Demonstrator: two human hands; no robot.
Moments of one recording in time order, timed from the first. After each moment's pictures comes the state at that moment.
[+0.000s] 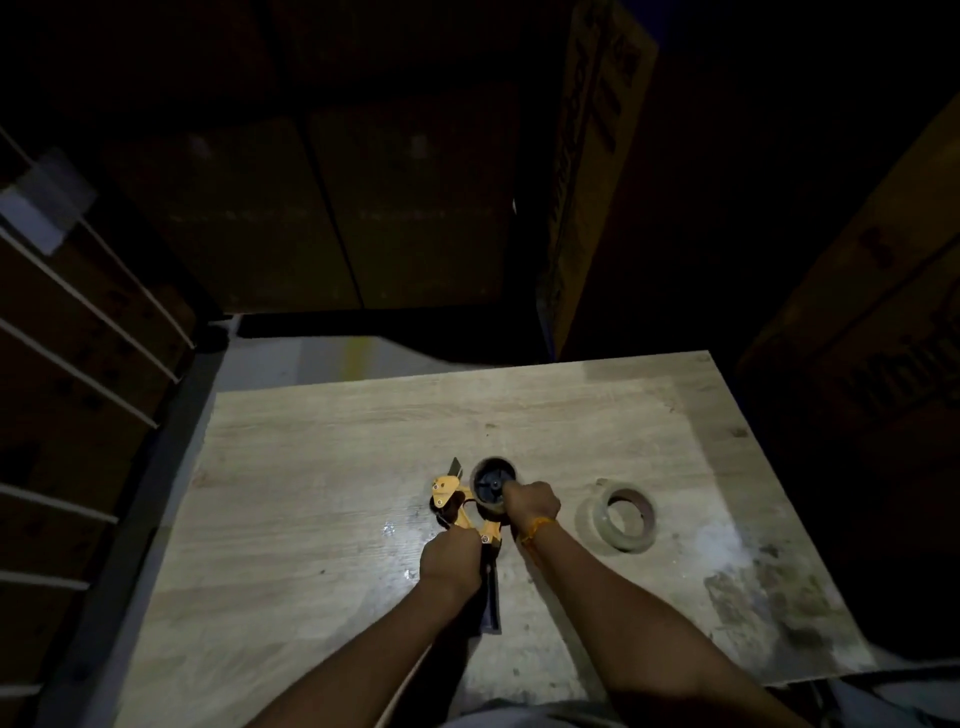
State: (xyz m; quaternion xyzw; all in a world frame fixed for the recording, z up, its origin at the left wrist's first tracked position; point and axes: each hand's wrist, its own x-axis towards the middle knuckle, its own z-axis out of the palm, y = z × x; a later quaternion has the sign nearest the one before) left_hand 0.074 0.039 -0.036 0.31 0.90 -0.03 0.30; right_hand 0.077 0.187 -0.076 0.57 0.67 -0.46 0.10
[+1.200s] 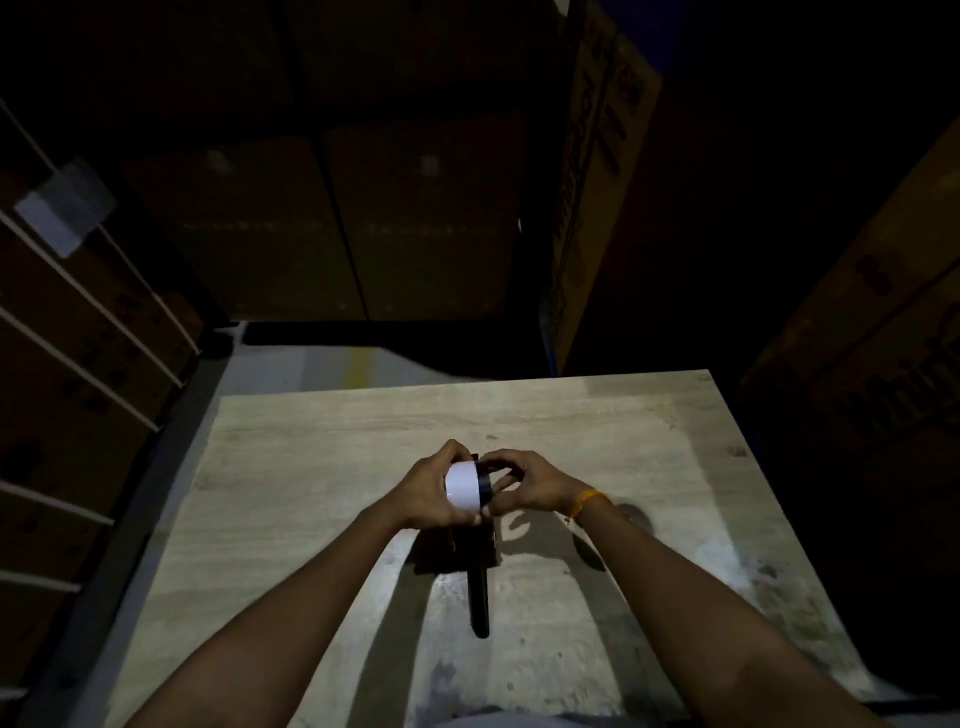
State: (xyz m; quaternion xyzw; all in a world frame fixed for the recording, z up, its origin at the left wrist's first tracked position) left_hand -0.029 0.033 0.010 0.33 0.83 0.31 0.31; right_hand 0.069 0.245 -0.016 0.11 0.82 -0.54 0.15
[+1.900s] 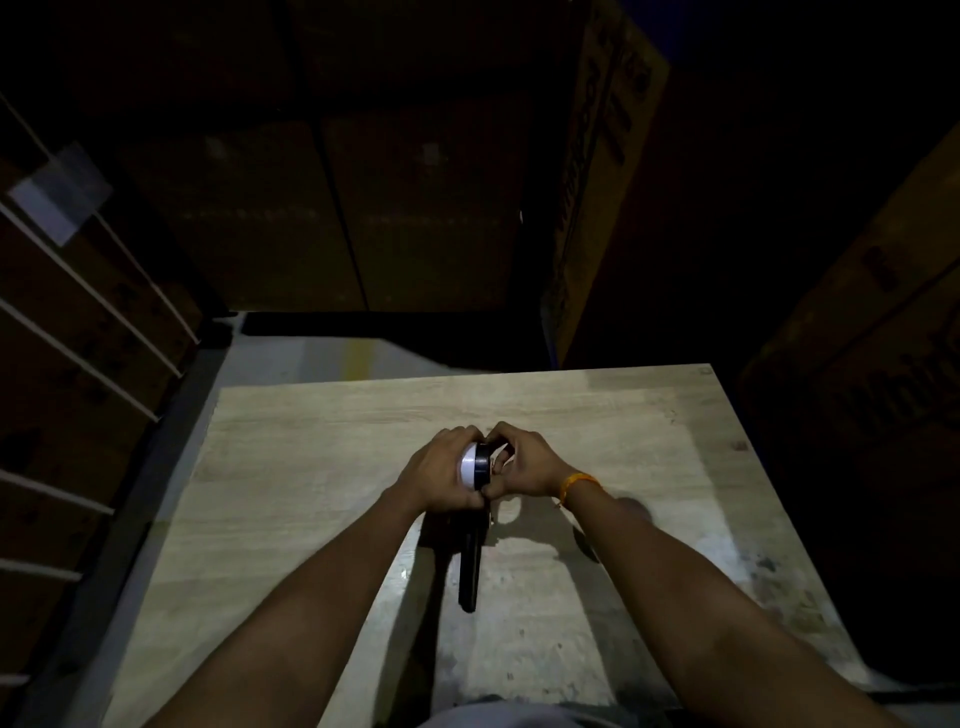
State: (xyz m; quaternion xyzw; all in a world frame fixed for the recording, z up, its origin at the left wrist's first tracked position) left_hand -0.034 0.056 0.005 0.42 0.86 0.24 0.18; right_hand 0.053 0.239 -0.008 0.13 0.89 -0.44 0.08
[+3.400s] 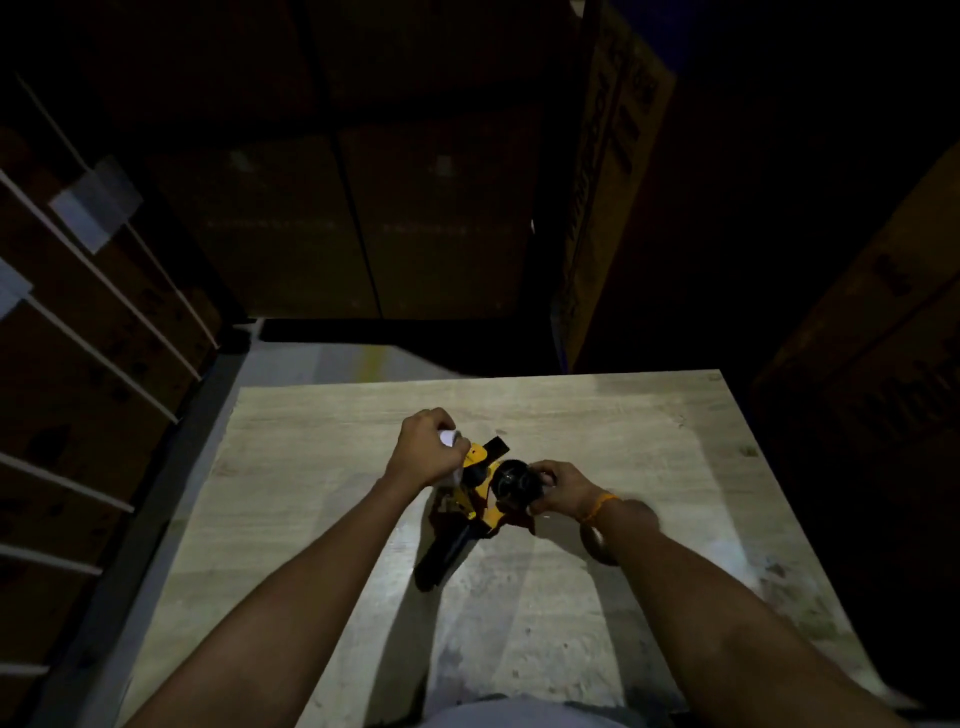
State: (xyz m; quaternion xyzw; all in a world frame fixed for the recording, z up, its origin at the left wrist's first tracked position) left_hand -0.054 0.043 0.007 0.25 0.90 0.35 0.09; right_hand 0.095 0.267 -0.056 0.27 0.79 -0.53 0.16
